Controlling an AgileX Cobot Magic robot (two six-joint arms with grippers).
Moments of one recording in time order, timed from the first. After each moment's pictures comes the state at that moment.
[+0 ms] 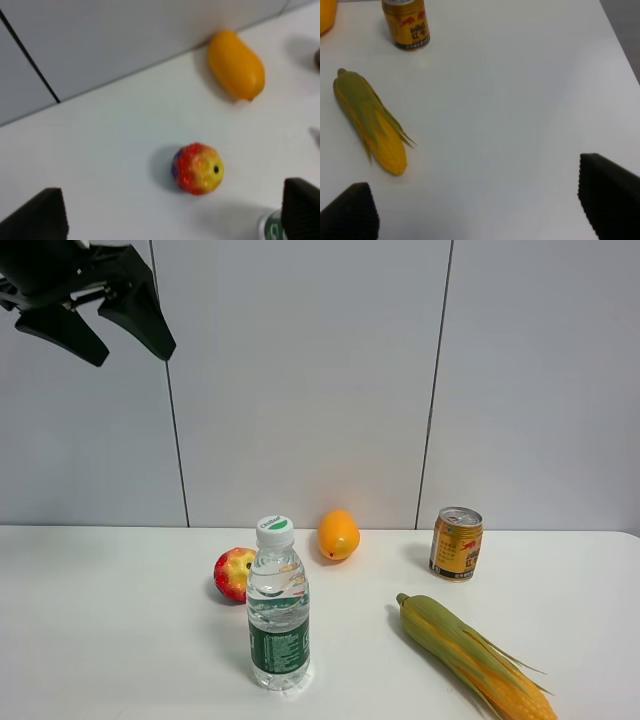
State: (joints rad) left arm -0.21 1.58 -1.49 -0.29 0.83 0.29; right arm 0.02 0.00 -0.51 0.03 1.06 -0.04
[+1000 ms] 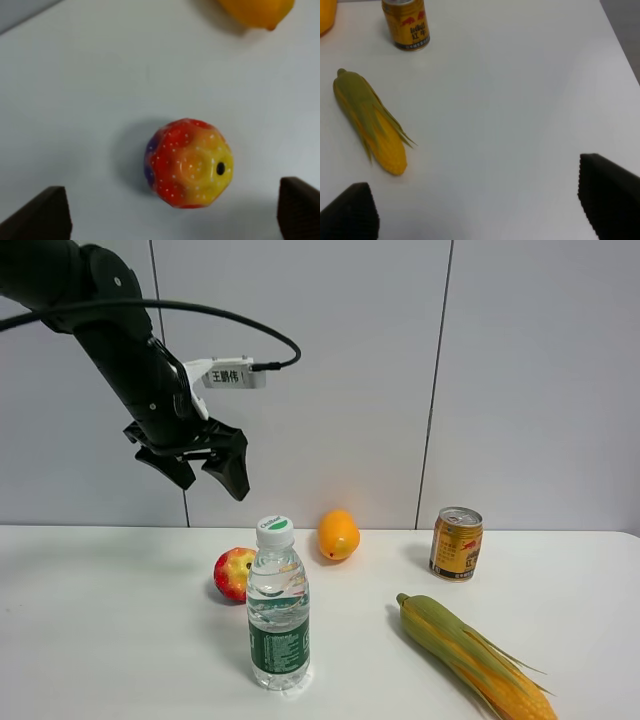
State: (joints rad) left arm -0.34 1.96 -1.53 -0.24 0.70 0.29; right arm 0.02 0.00 -0.51 0.03 1.06 -0.04
